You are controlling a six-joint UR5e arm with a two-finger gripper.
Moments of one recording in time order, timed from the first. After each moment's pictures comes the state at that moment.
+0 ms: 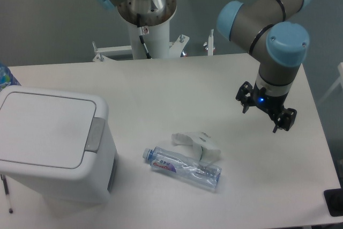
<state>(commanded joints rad) 2.68 -2.00 -1.45 -1.16 1.56 1.42</state>
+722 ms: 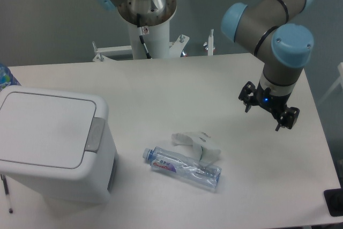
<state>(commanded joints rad) 2.71 -1.97 -1.49 -1.16 1.55 1.33</state>
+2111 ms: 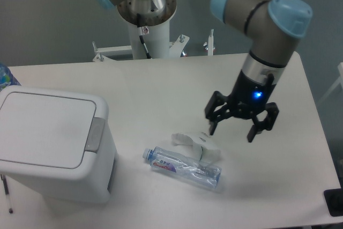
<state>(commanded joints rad) 2.56 -1.91 -1.35 -1.16 1.04 0.44</state>
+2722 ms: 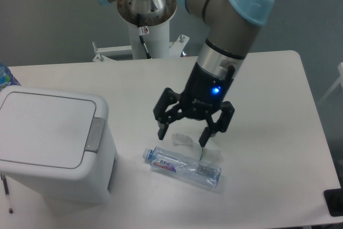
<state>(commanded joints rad) 2.47 -1.85 -1.36 -1.15 0.96 0.29</state>
